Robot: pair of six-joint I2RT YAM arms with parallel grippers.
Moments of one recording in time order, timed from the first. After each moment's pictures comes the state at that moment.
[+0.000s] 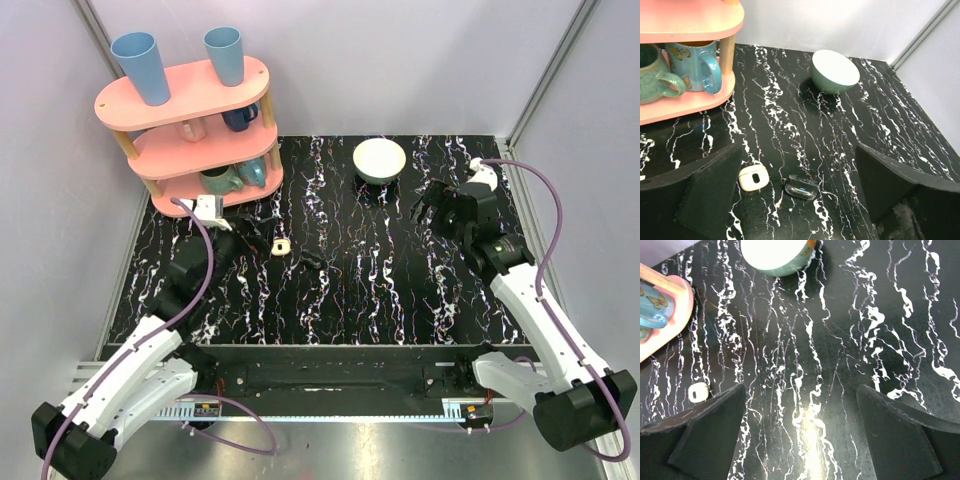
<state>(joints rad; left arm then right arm) -0.51 0.69 0.55 0.12 -0.16 -0.36 0.33 1.03 0.99 -0.47 0.20 0.56</state>
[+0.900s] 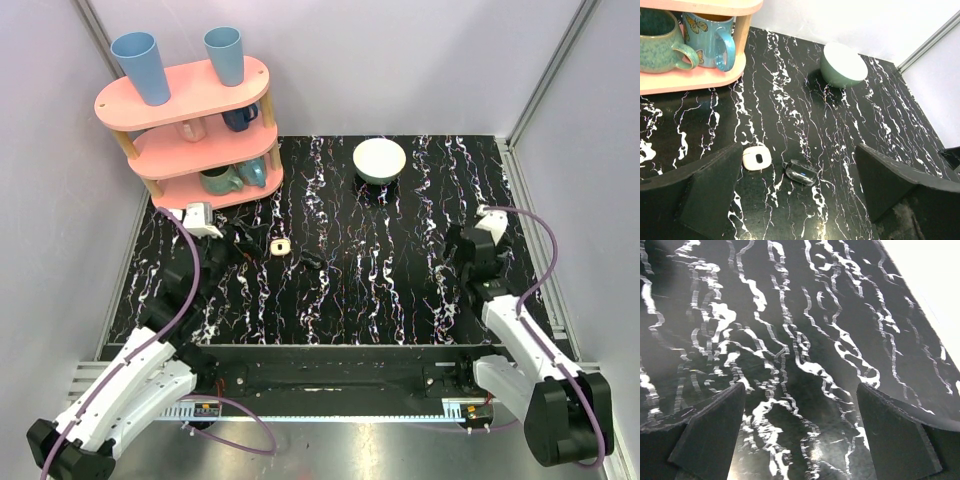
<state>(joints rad) -0.51 0.60 0.57 -0.05 -0.23 -0.45 0.16 0.94 0.50 -0.09 0.46 0.29</state>
